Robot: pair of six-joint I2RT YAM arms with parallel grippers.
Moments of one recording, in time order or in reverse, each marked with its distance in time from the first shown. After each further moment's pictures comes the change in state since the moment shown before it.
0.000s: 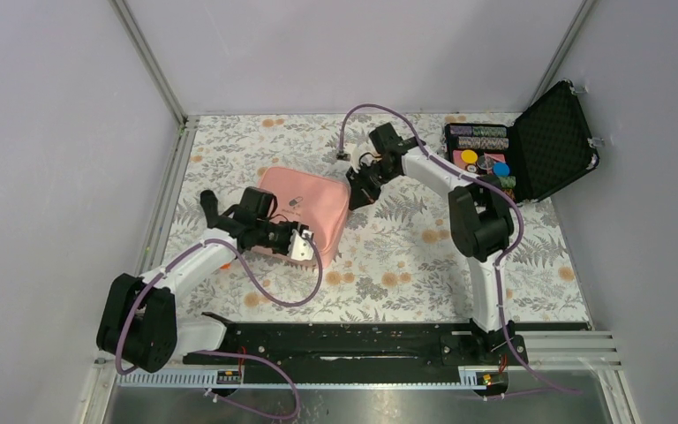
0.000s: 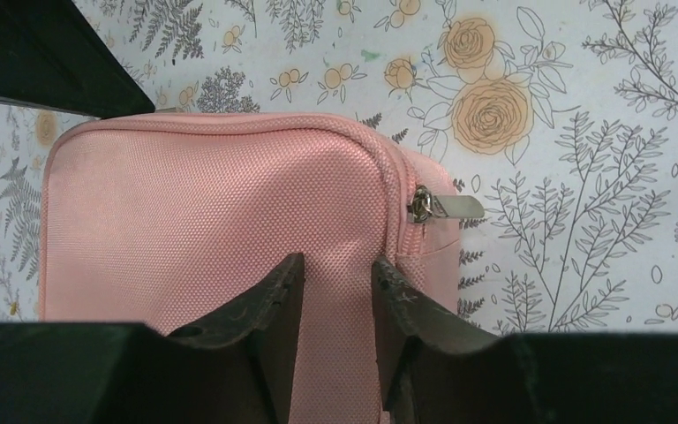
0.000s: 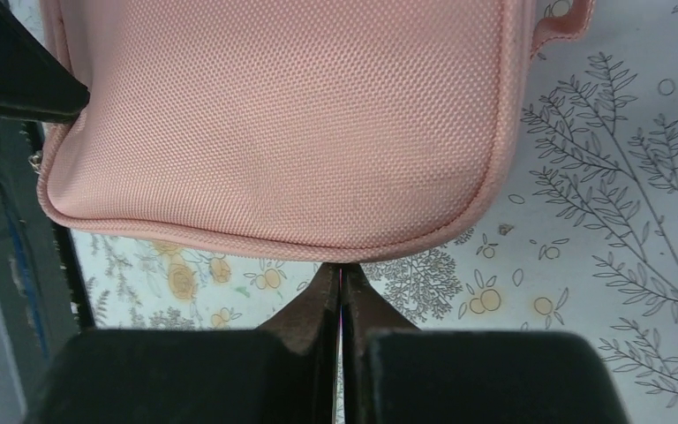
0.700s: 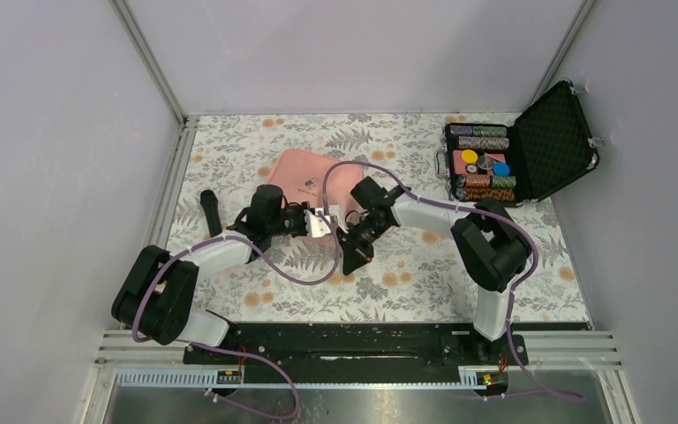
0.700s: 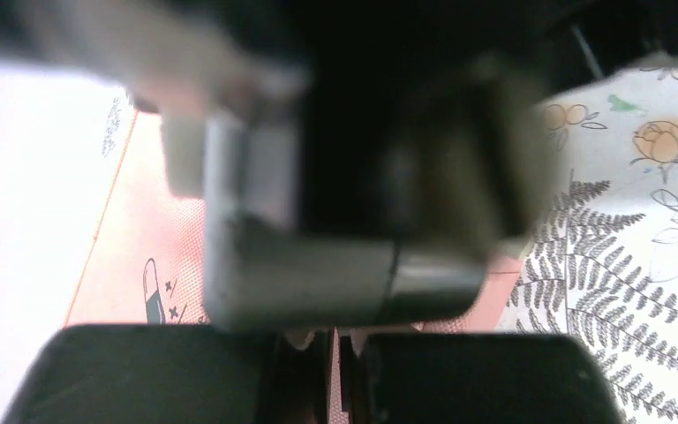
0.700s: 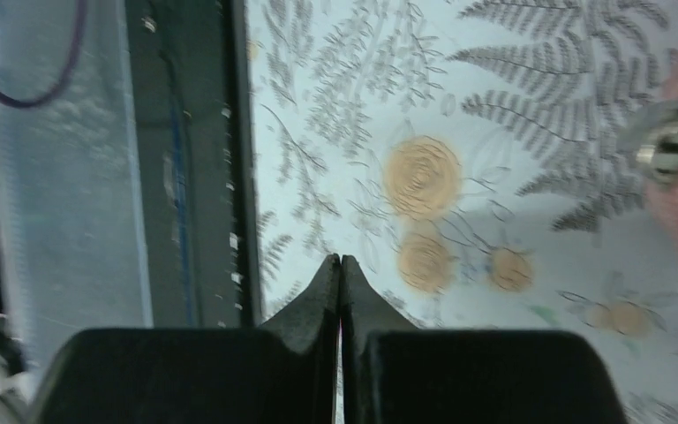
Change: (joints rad) left arm -0.058 0.146 -0.099 0.693 -0.178 -0.411; right arm 0.232 -0.263 -0.476 0.093 -0.079 -0.042
